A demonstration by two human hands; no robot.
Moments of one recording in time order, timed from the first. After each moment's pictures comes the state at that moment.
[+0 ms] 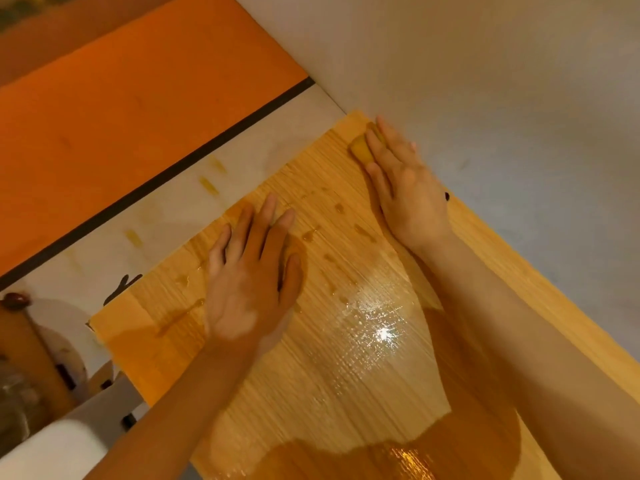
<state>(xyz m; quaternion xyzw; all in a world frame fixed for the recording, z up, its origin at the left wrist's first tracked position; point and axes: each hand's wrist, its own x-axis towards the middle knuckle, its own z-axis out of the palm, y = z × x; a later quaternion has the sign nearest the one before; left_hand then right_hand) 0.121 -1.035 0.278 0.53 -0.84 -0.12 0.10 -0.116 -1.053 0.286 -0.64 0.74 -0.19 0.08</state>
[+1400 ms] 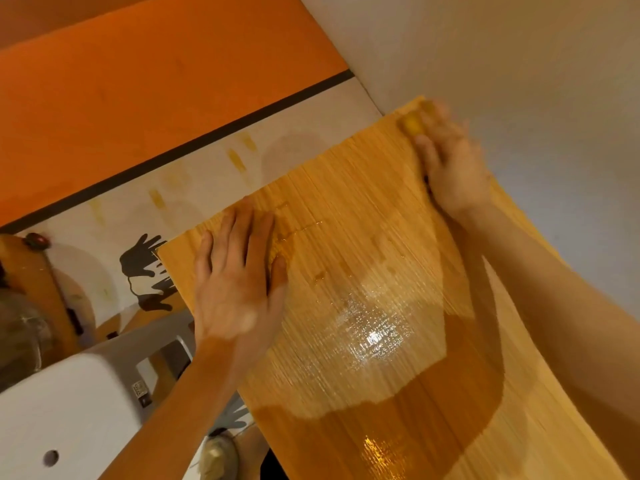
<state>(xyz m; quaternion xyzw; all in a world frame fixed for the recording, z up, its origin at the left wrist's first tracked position) 0.196 -0.991 0.291 0.61 -0.77 -0.16 0.10 -0.103 -1.074 0.295 -0.63 0.74 -0.19 0.12</state>
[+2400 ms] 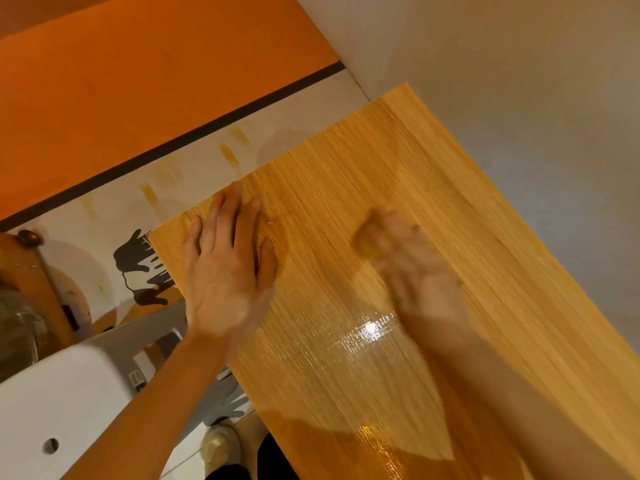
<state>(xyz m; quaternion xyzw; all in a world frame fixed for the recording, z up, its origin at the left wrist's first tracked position) 0.196 -0.991 0.290 0.60 -0.77 -0.15 0.13 -0.044 -0.920 0.289 -0.72 0.66 -0.17 0.14</state>
